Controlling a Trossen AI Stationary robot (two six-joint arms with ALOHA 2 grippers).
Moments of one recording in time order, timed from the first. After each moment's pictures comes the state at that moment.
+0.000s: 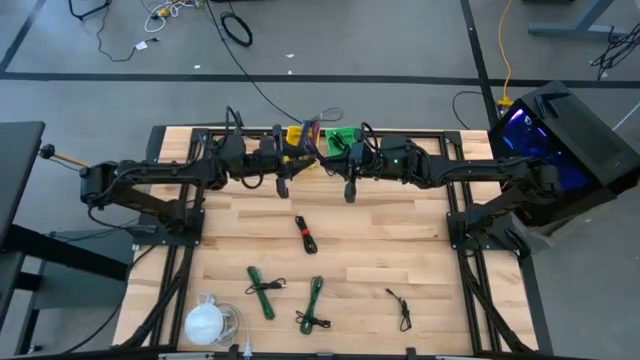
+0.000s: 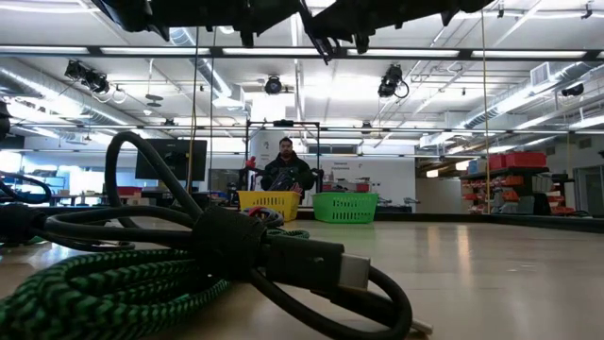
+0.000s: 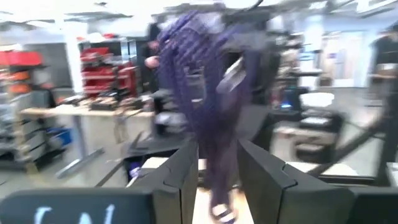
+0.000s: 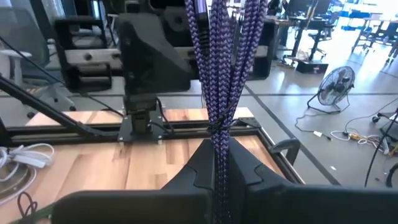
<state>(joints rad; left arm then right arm) 0.25 1.26 0.79 0.65 0.13 0.01 -0.17 1.42 1.06 0.22 -0.02 -0.08</state>
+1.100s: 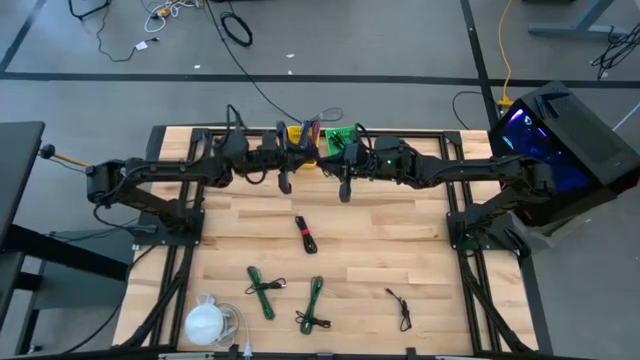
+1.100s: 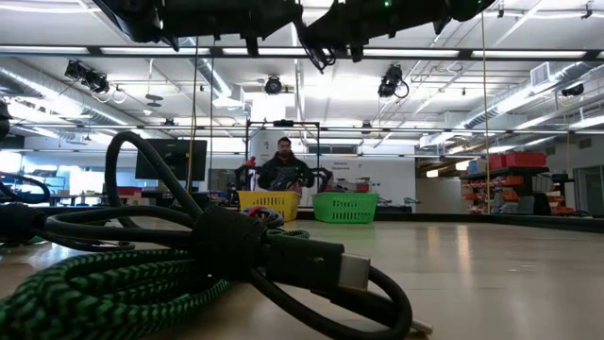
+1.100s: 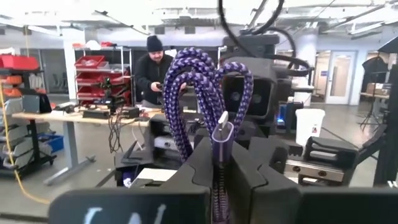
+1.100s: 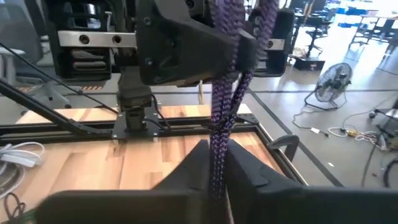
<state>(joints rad) 0.33 1.32 0.79 0.75 0.17 -0.06 -0.17 1.47 1.06 0.26 -0.01 -0.07</state>
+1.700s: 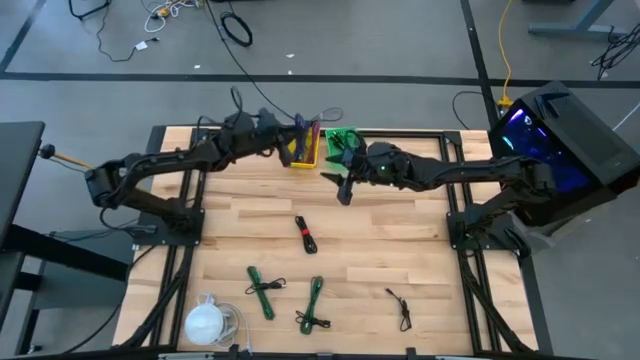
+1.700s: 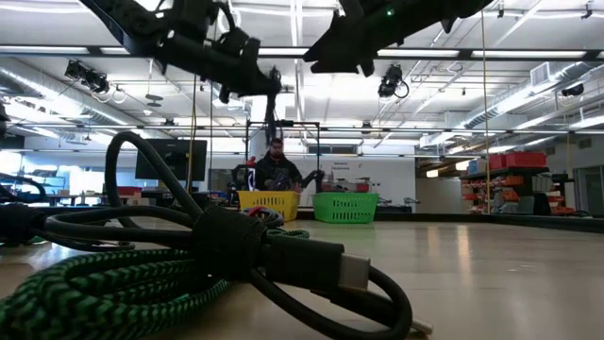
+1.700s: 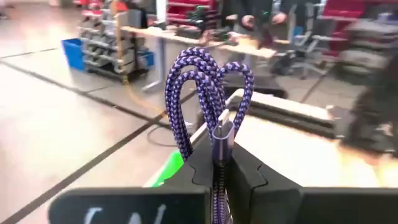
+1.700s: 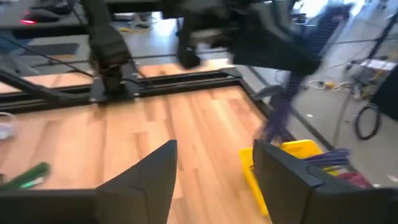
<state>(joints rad) 0.55 1.34 0.79 0.42 0.04 -0.04 -0.15 1.47 1.06 0.08 0.12 -0.01</state>
